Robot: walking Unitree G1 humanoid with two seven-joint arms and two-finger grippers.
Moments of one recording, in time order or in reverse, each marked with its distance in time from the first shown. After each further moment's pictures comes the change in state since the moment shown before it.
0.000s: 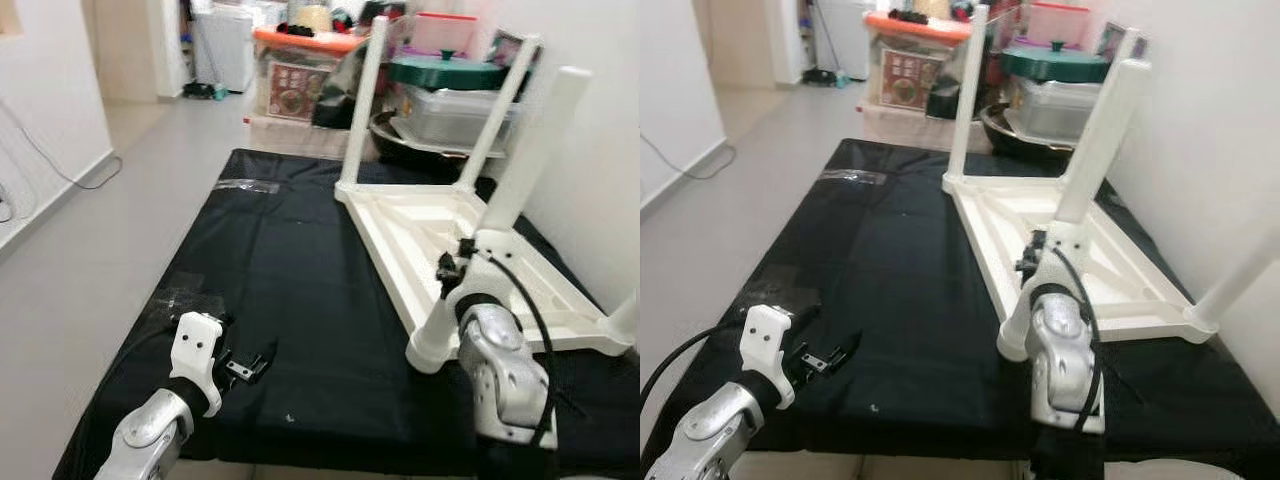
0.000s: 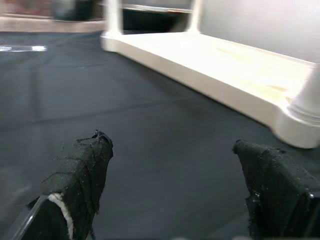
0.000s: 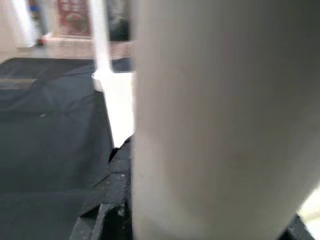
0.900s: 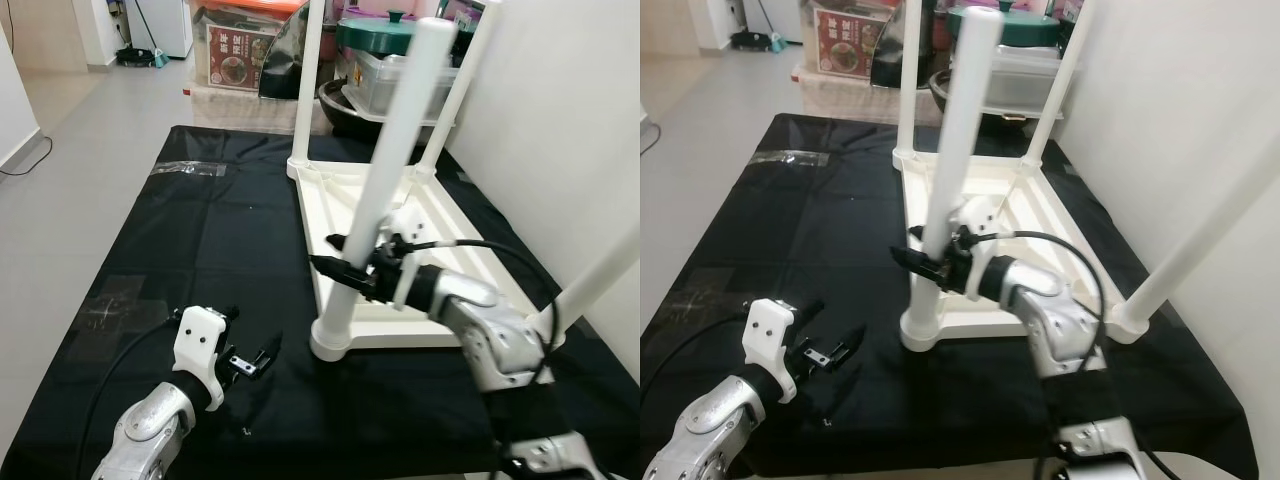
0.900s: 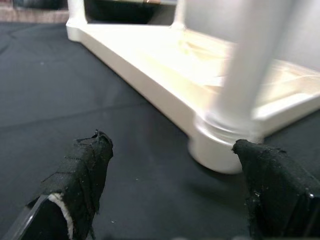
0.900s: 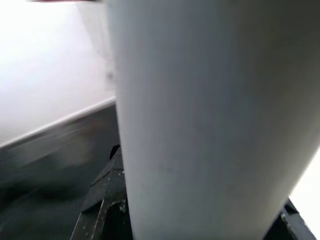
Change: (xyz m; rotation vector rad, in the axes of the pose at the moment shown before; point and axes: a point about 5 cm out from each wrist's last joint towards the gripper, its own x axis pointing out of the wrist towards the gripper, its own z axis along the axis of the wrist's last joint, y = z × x) left arm 0.004 0.000 0.006 0.012 -0.026 -0.013; right arm 0.031 0.066 0.026 -0.070 -0.073 0.831
